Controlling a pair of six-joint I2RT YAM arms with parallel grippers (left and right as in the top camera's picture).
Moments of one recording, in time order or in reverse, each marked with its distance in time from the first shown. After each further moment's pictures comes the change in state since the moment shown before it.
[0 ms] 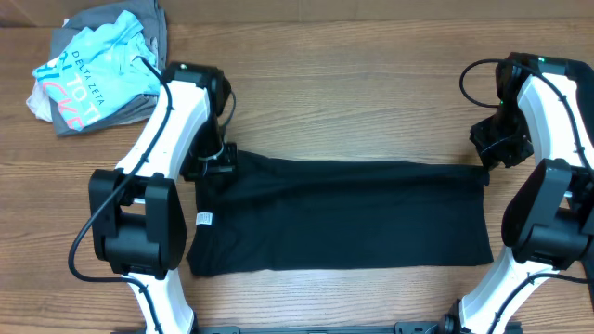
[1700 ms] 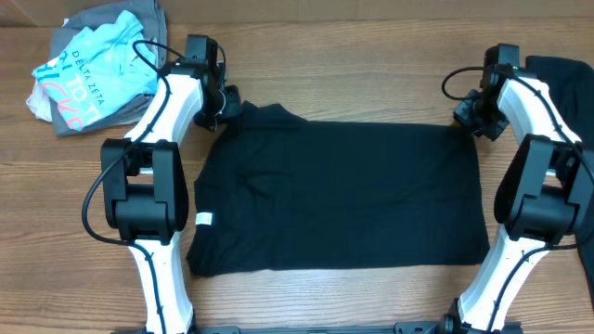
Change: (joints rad) left arm 0.084 0.225 0.144 0.749 0.106 -0.003; right arm 0.014 0.163 -0.018 0.567 -0.048 -0.349
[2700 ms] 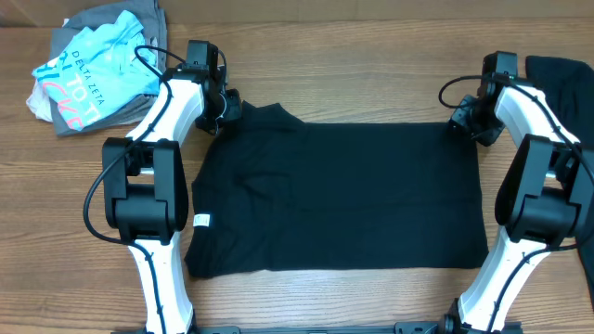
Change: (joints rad) left arm 0.000 0.002 -0.054 0.082 0.010 0.003; right arm 0.000 -0.010 -0.082 0.108 -0.068 -0.113
